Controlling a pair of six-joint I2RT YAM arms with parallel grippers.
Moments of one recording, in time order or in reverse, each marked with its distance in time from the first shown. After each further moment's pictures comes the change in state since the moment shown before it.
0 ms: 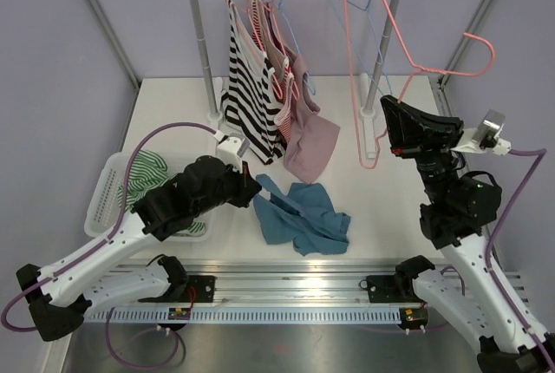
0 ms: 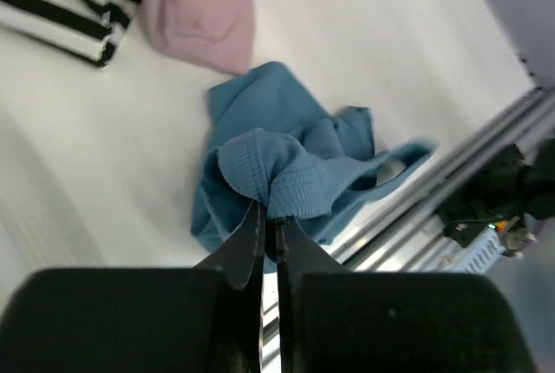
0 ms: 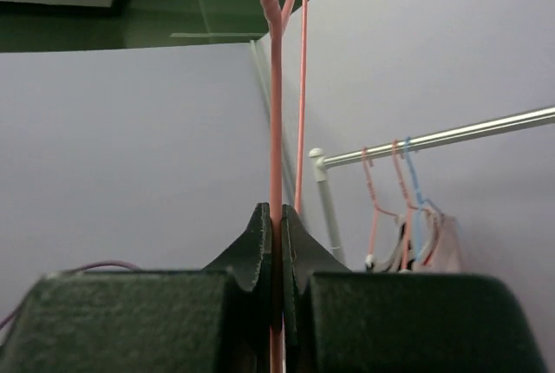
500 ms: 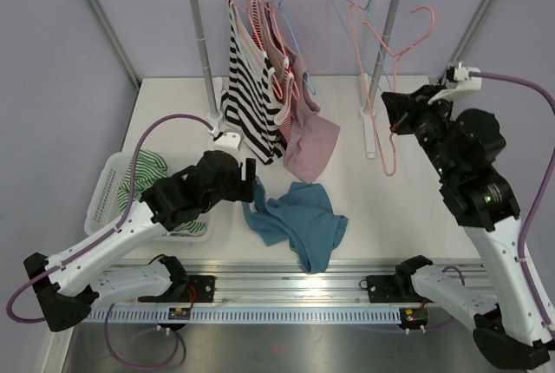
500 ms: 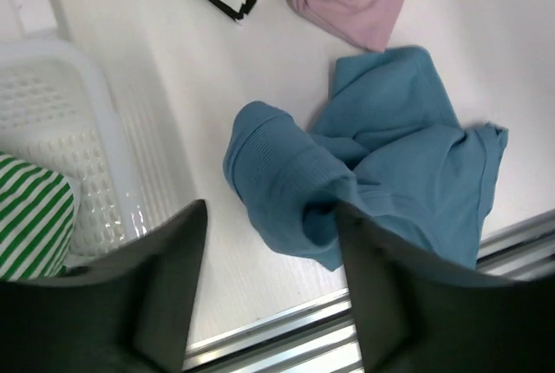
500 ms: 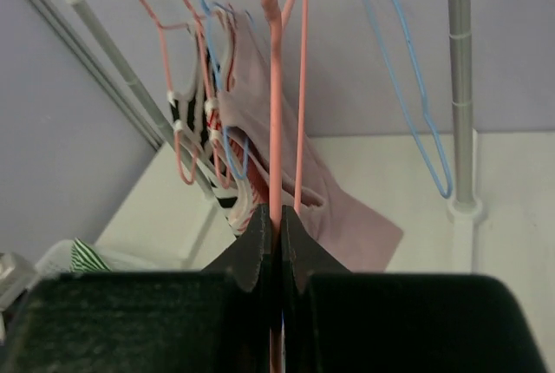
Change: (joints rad) left arm 0.000 0.100 0.077 -0.221 -0.273 -0.040; right arm 0.000 0.129 0.512 -1.140 0.267 -0.253
